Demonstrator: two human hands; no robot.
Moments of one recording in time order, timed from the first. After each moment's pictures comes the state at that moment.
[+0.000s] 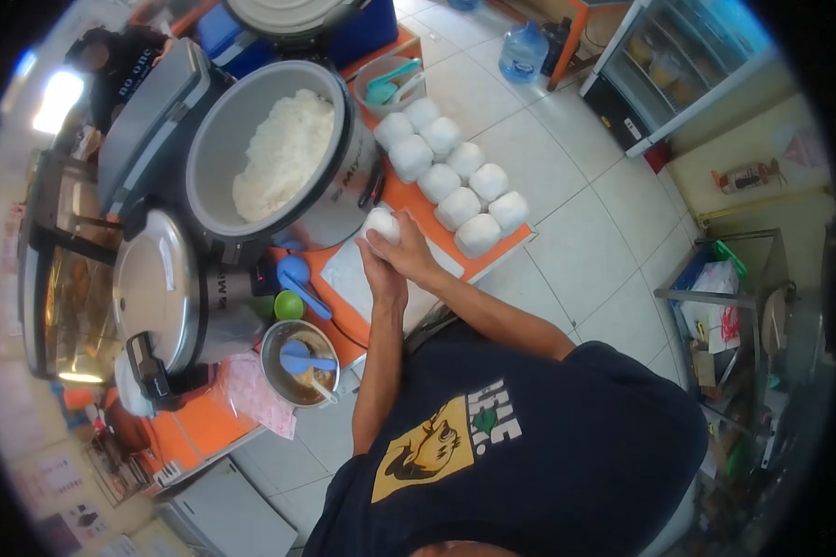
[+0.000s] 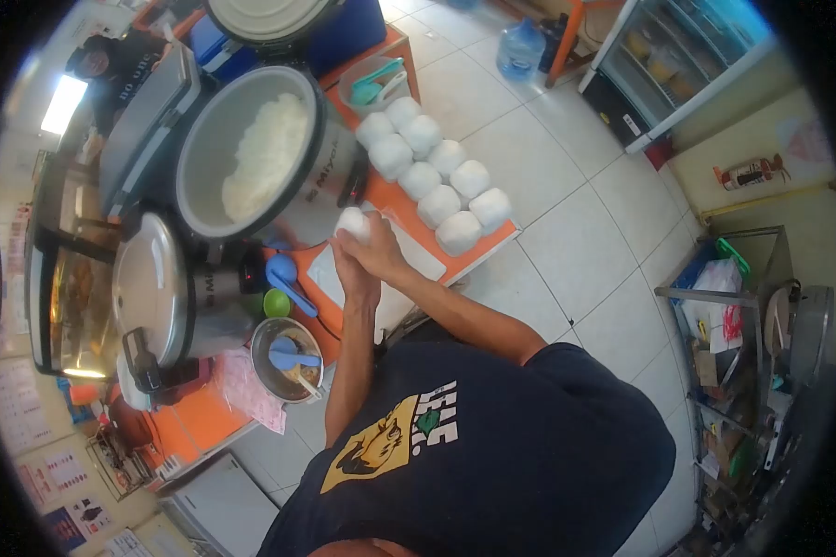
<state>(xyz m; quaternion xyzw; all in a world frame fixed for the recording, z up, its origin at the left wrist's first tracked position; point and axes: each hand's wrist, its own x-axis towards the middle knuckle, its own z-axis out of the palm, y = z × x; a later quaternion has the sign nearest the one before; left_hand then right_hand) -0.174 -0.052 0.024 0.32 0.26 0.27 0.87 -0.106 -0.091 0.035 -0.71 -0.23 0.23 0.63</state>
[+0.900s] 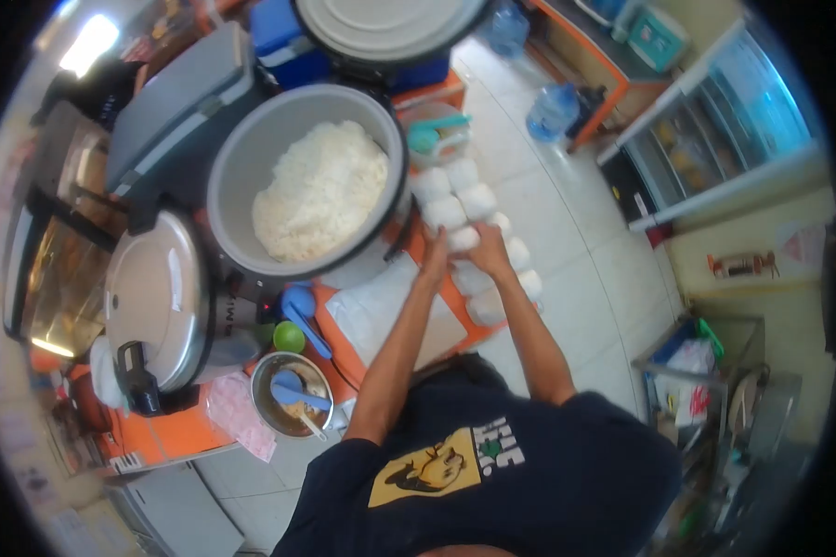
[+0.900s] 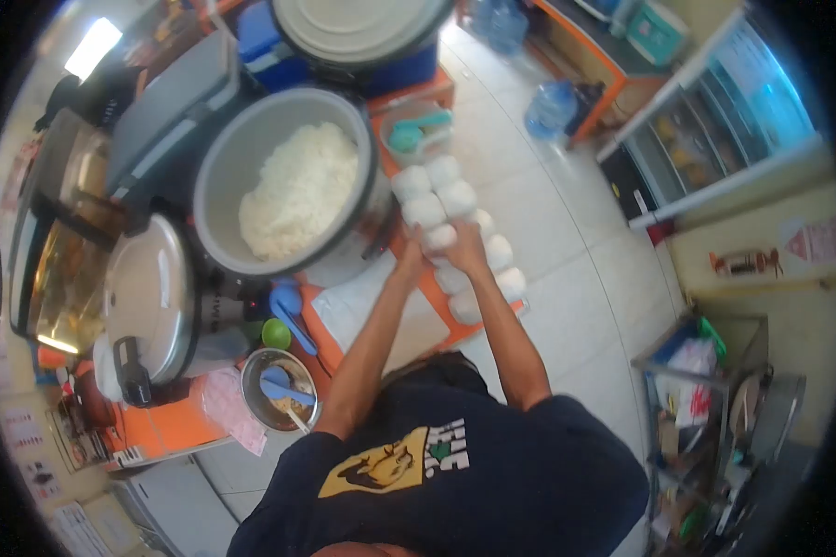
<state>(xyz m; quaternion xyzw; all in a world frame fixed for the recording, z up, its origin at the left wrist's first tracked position) -0.017 0.011 -0.021 0.40 0.34 0.09 0.85 0.082 -0.097 -0.023 -0.88 -0.36 0.09 0.30</state>
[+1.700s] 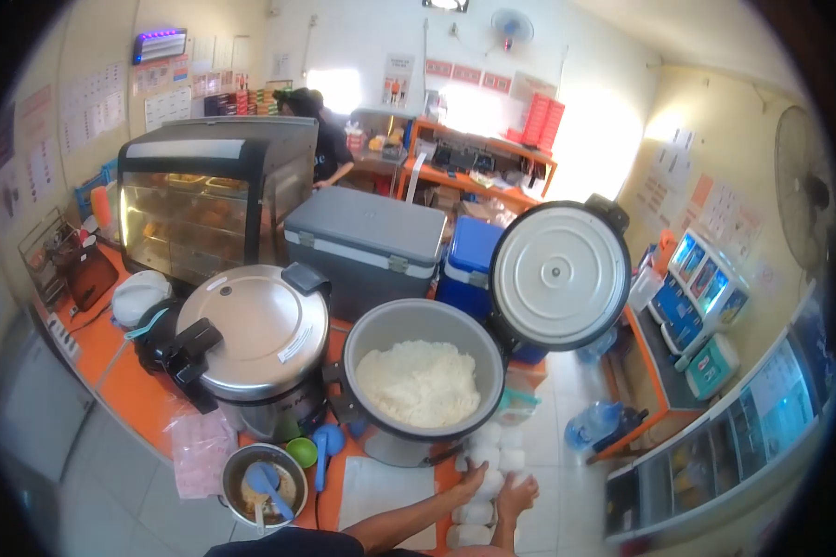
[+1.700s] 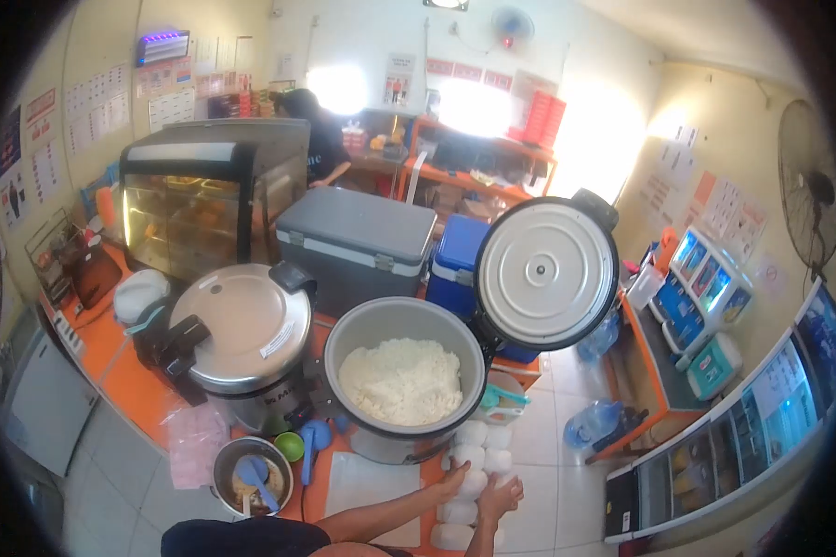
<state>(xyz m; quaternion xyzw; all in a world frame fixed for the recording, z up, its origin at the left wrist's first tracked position) 0.017 -0.008 -0.050 0.39 0.41 0.16 0.81 0.077 -0.102 0.008 -0.95 -0.18 0.01 0.27</state>
